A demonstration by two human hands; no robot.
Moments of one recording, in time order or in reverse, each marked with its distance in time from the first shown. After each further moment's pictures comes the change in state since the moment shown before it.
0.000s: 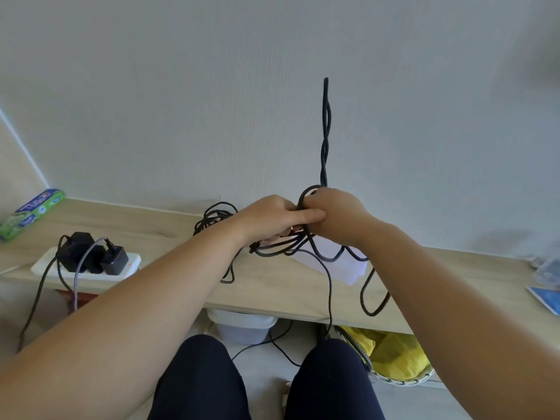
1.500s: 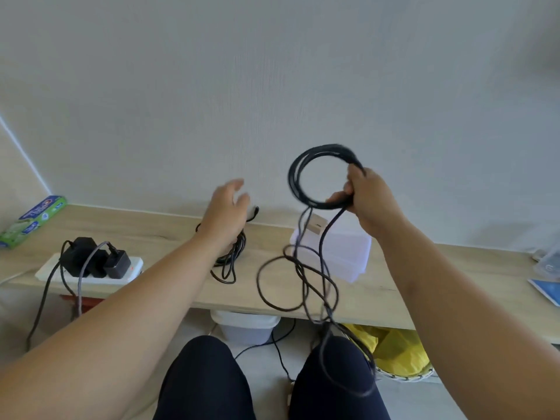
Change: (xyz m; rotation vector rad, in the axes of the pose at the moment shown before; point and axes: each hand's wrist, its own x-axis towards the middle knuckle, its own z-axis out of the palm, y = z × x) left_hand 0.007 -0.056 -0.020 -0.005 0.587 -0.019; right_hand -0.007 0.038 0.007 1.480 0.486 0.536
